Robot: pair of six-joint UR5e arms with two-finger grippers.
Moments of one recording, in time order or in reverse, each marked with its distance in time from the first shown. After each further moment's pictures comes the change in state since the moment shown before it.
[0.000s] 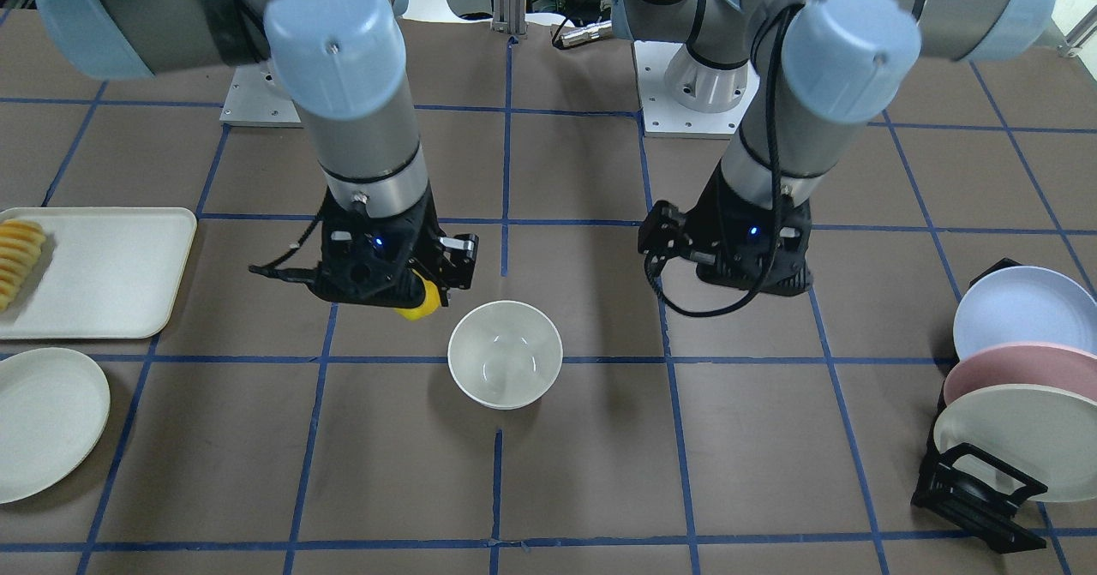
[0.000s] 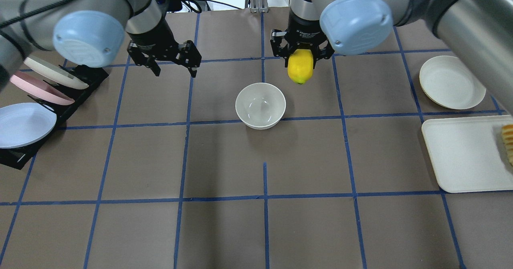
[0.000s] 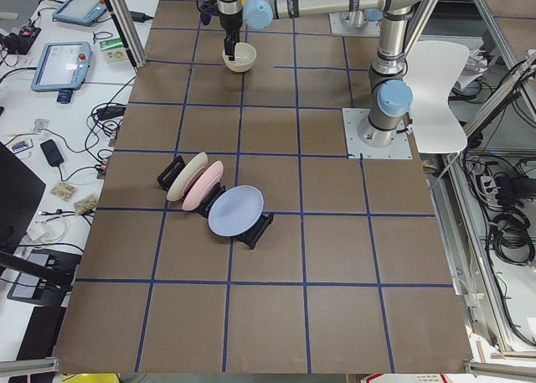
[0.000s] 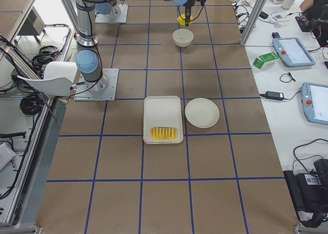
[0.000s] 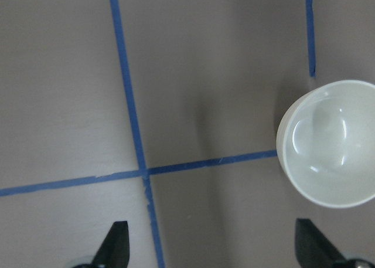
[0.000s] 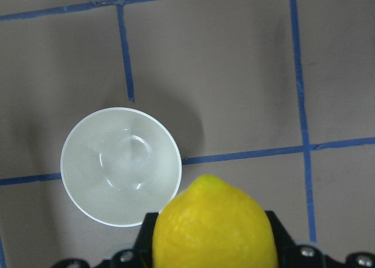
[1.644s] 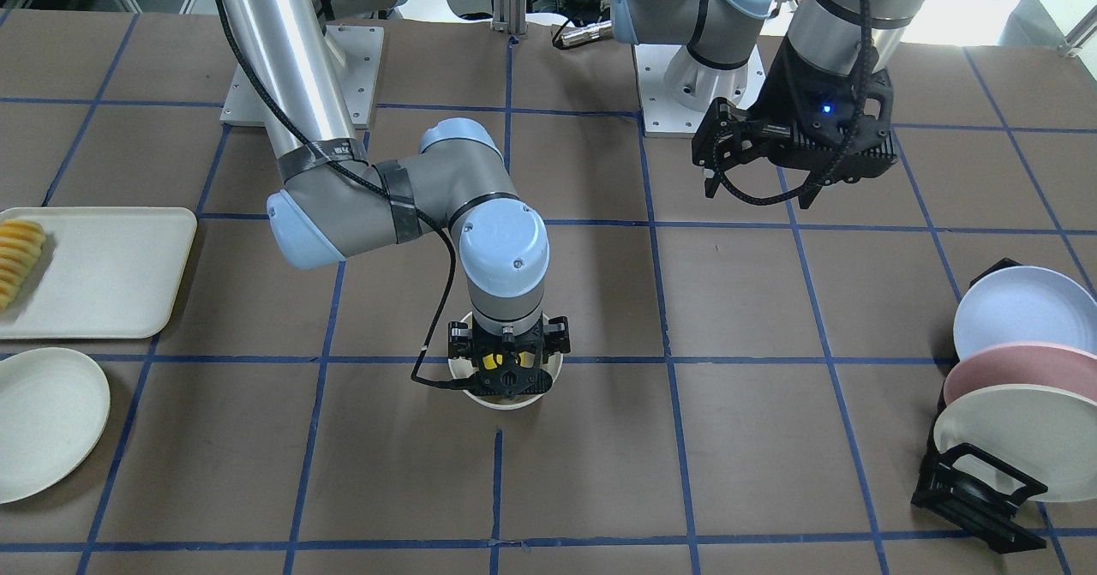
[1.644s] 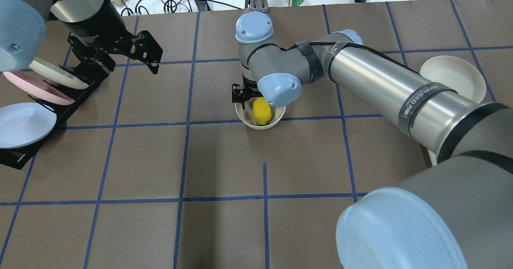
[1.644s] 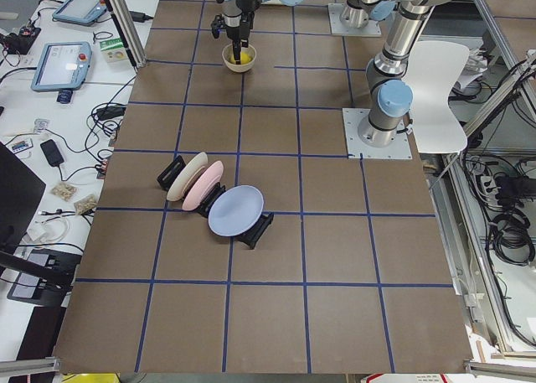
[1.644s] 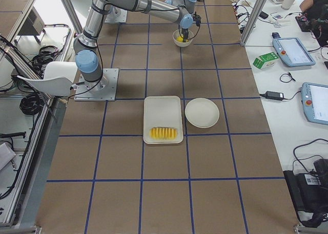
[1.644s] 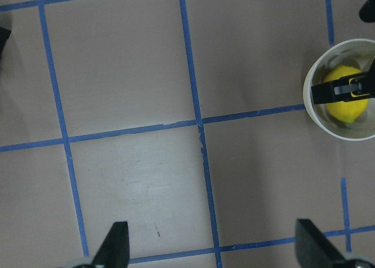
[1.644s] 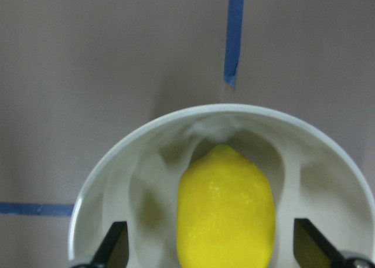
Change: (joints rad) left arm 0.046 0.135 -0.008 -0.074 0.023 0.013; right arm 0.114 0.225 0.042 -0.216 0.009 -0.007
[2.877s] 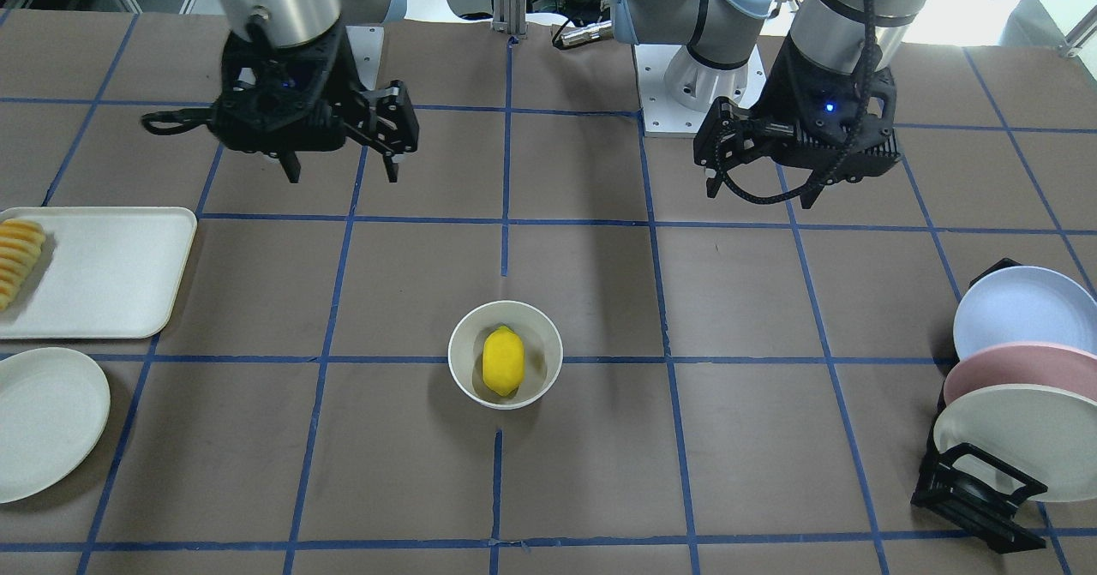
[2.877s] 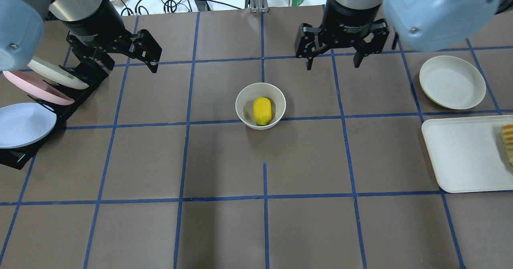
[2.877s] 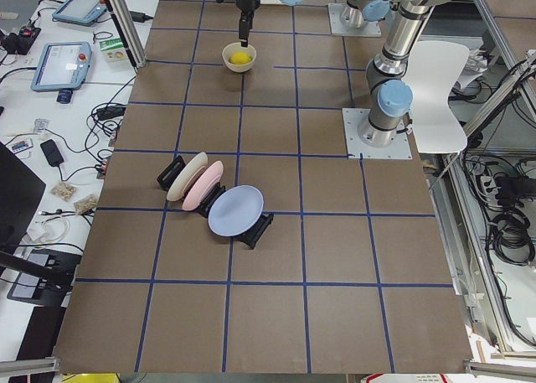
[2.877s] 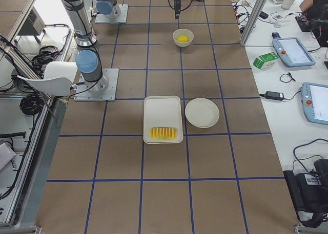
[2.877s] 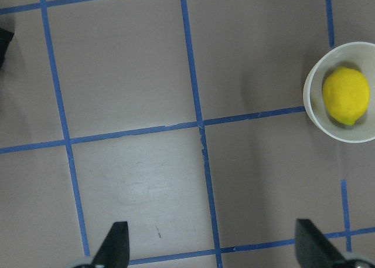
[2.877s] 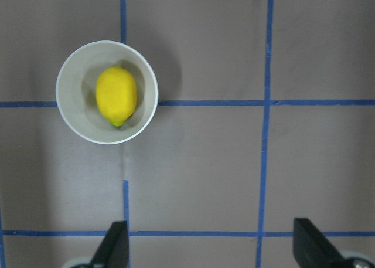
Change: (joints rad) left arm 0.002 0.000 0.002 0.001 0.000 0.000; right arm -0.251 -0.510 -0.011 0.468 -0.012 -0.241
